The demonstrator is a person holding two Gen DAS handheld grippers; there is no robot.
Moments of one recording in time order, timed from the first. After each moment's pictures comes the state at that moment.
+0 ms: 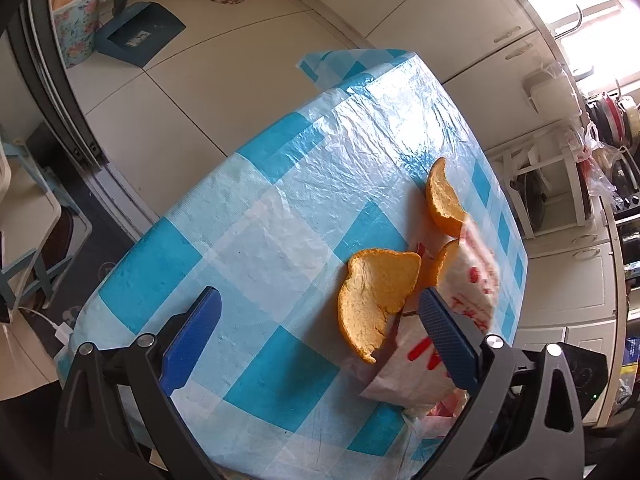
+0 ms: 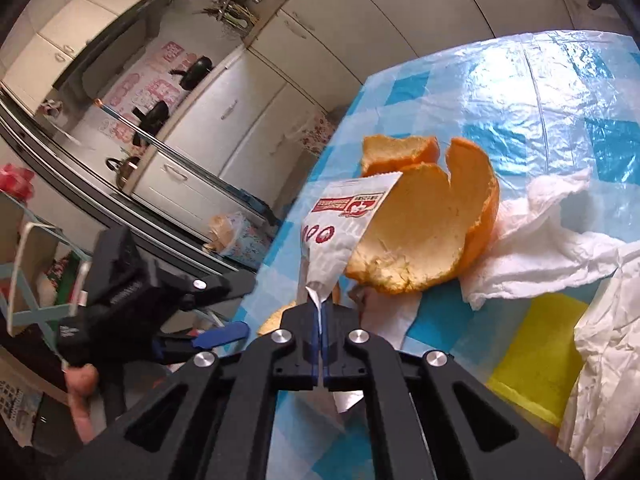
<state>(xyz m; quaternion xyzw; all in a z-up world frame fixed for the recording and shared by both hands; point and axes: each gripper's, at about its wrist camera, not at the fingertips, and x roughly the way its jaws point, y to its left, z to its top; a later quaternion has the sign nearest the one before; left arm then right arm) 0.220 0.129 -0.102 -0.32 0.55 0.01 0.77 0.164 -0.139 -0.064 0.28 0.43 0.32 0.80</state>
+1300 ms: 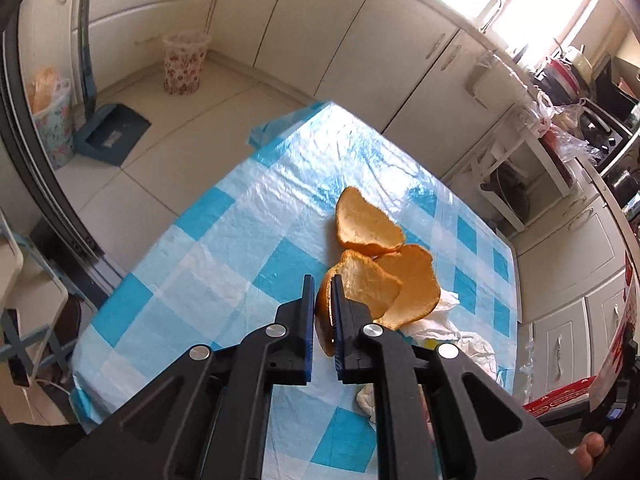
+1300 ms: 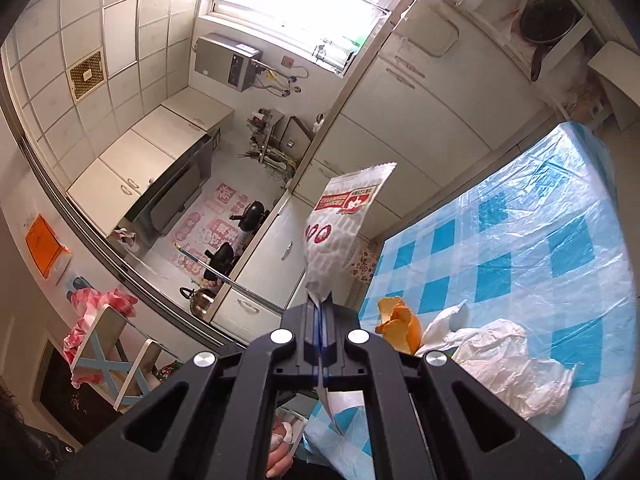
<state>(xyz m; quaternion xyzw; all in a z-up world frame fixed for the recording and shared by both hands) 0.196 0.062 -0.034 -0.21 0.43 -0.01 0.88 0.085 -0.327 0.026 0.44 0.23 0.30 0.82</state>
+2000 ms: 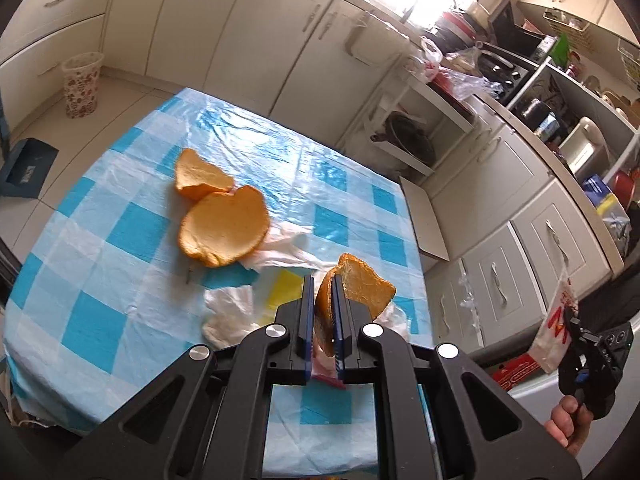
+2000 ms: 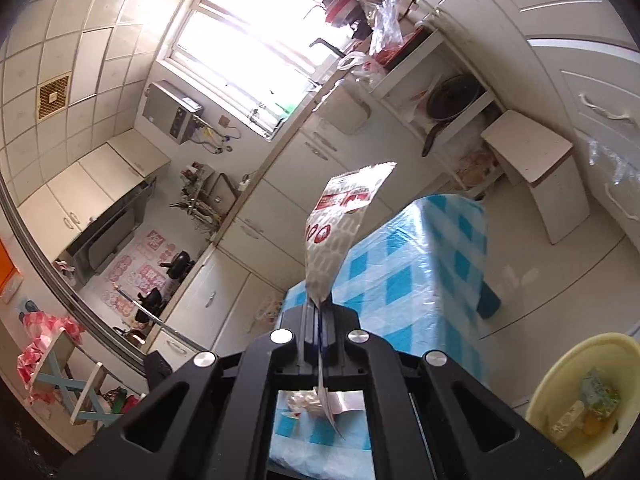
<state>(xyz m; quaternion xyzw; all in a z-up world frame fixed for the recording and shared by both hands) 0.144 -0.054 -0.004 -0.18 0.43 -0.19 0.87 -0.030 -0.439 0.026 0.41 0.21 0.11 0.88</state>
